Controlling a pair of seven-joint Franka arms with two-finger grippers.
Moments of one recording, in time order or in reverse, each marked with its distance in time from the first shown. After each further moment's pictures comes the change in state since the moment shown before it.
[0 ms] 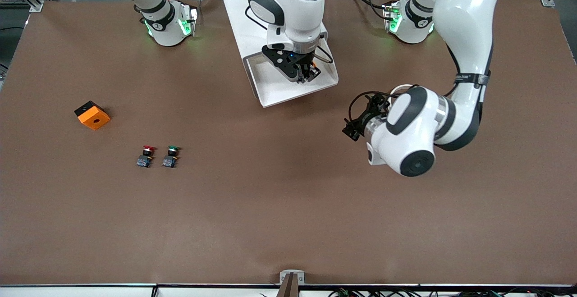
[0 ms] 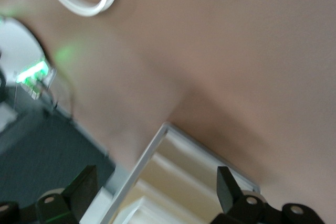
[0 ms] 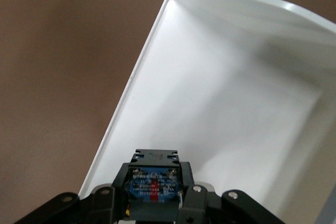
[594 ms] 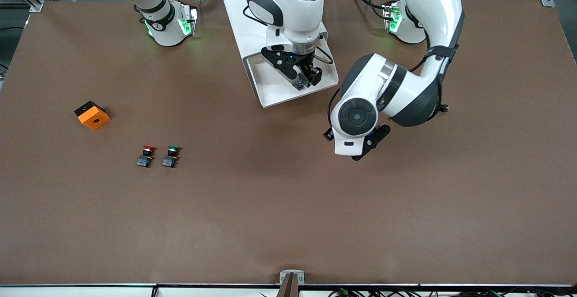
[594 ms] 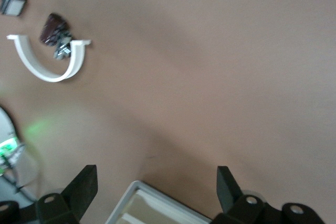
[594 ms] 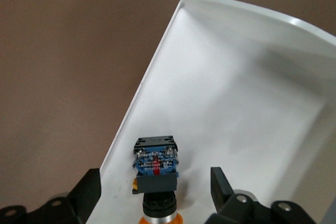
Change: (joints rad) left arm -0.121 -0.052 0.001 0.011 0.224 0.194 0.023; right arm -0.001 0.000 -0.011 0.013 0.000 0.004 -0.038
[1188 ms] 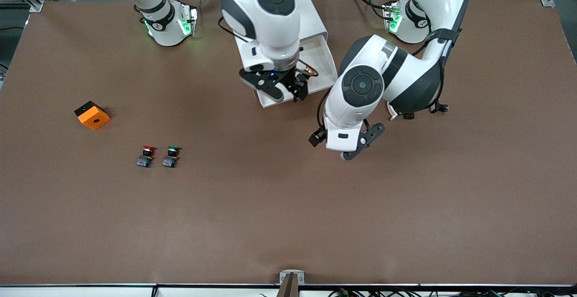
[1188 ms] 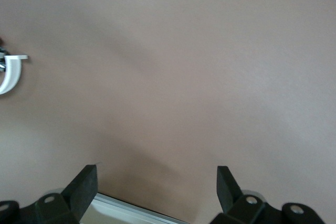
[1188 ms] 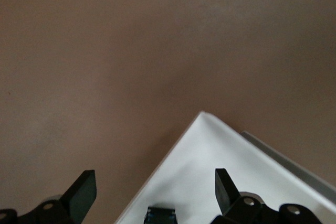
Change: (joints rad) left arm -0.039 -0.040 -0.010 -0.018 0.002 0.209 0.008; right arm -0.145 -0.010 -0.018 0.073 0.000 -0.069 -0.350
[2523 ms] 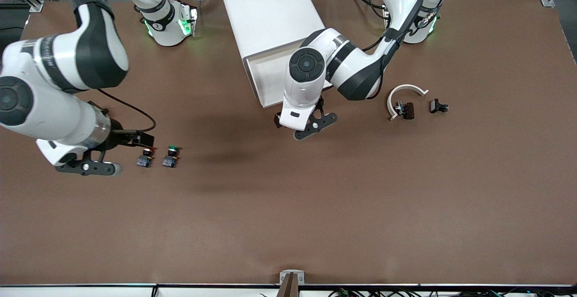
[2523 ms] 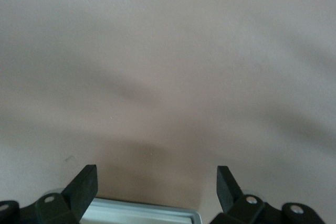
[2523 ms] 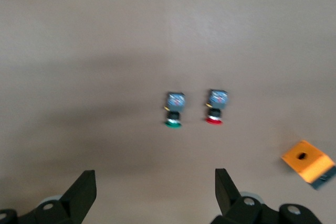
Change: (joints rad) left arm -0.127 0.008 -0.042 -0.137 0.027 0.187 0.051; right arm -0.628 -0.057 -0.009 0.036 -0.005 -0.258 -1.181
